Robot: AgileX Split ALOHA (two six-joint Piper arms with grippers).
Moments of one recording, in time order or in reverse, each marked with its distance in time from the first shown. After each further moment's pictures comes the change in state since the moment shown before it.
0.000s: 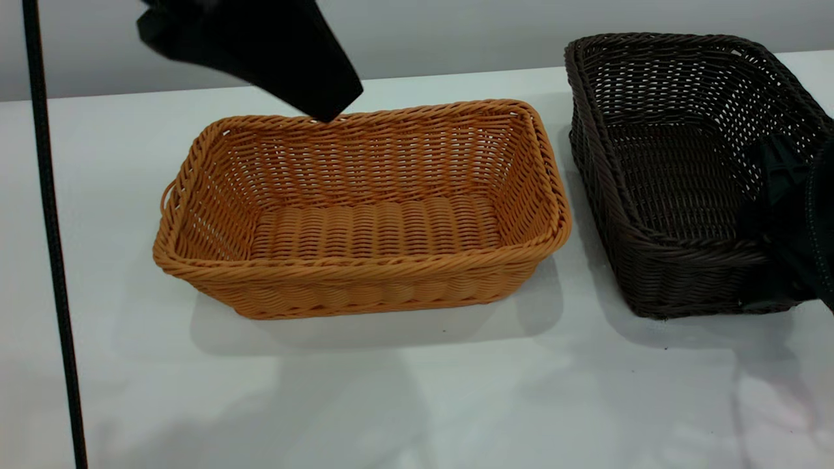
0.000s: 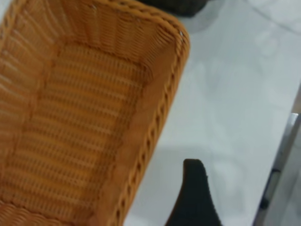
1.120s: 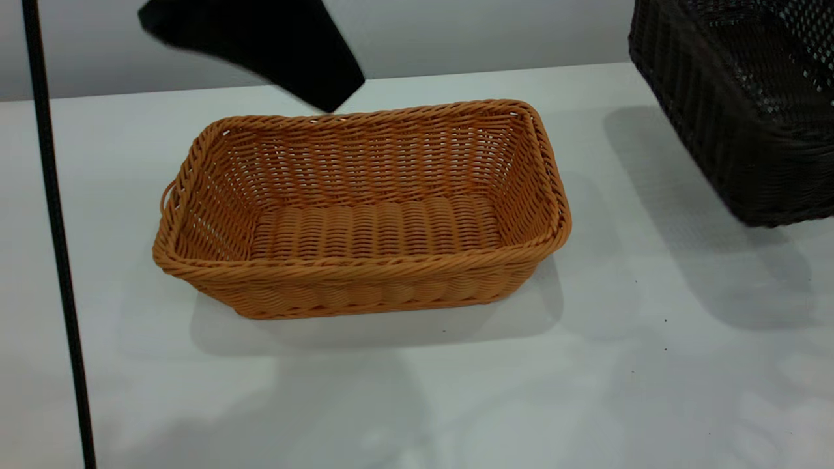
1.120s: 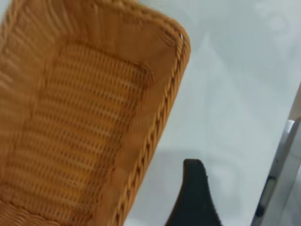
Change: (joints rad) left arm 0.000 0.000 -0.029 0.000 0.002 -0.024; right arm -0.367 -0.276 -0.008 -0.047 0.269 -0.447
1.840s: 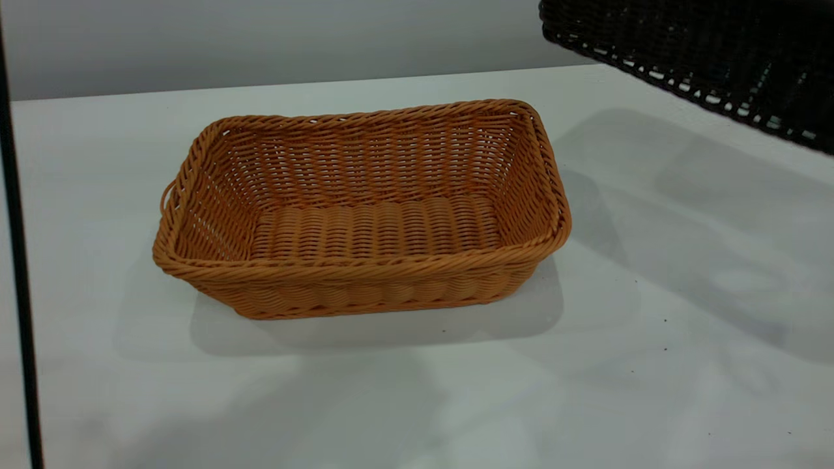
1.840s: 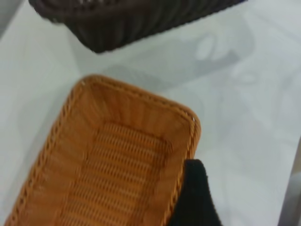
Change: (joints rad) left arm 0.000 -0.018 -0.252 -0.006 0.090 0.001; right arm -0.145 -0.003 -0.421 -0.405 0.650 -0.272
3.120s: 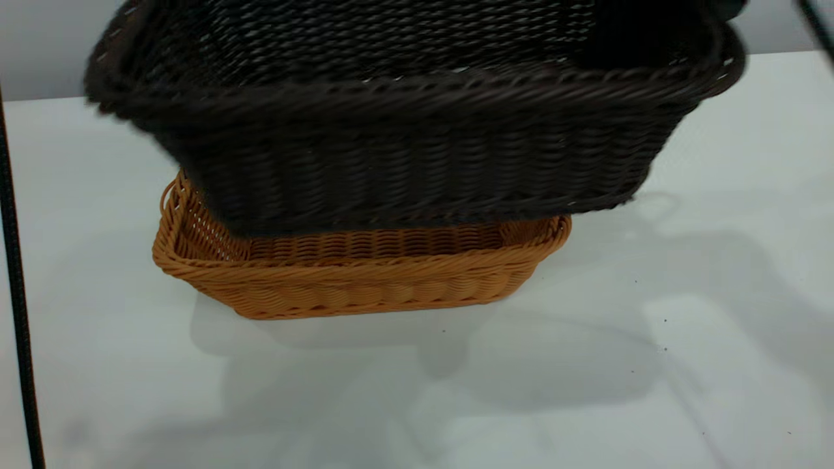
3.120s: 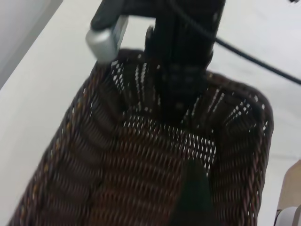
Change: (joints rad) left arm 0.000 -0.002 -0.071 -0.076 0.001 0.010; right arm 0.575 0.281 -0.390 -0.102 0.206 -0.124
